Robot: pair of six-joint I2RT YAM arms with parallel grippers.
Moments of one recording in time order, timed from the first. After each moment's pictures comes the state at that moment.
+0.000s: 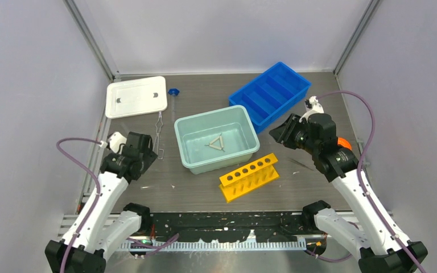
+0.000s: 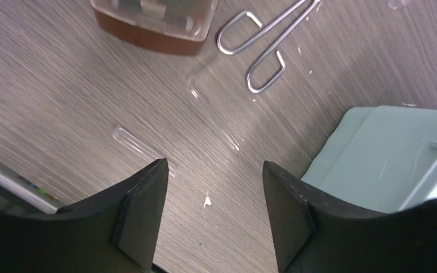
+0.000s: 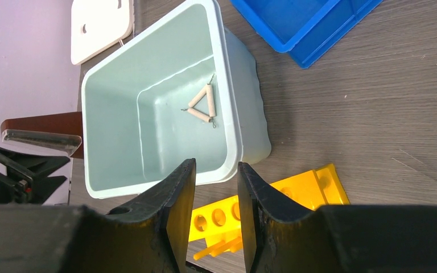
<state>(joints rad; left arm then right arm) -0.28 0.86 0.84 -1.01 -0.46 -1.05 0.34 0.83 0.89 -0.53 -0.10 0.65</state>
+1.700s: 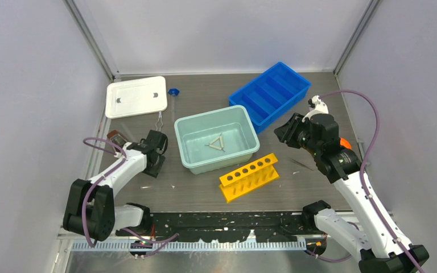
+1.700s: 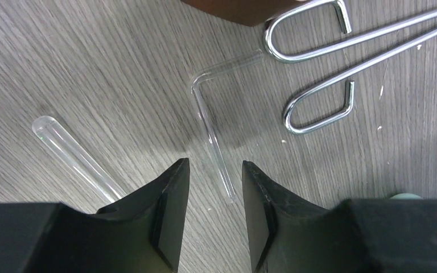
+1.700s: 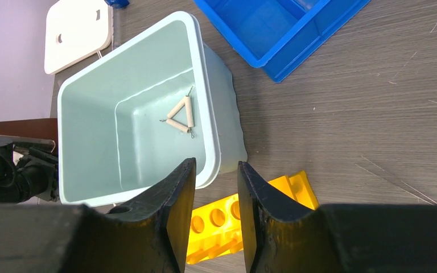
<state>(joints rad) -0.27 1.25 0.66 -0.73 -0.40 -1.47 0.34 0.81 0.91 -0.55 -0.02 0.58</state>
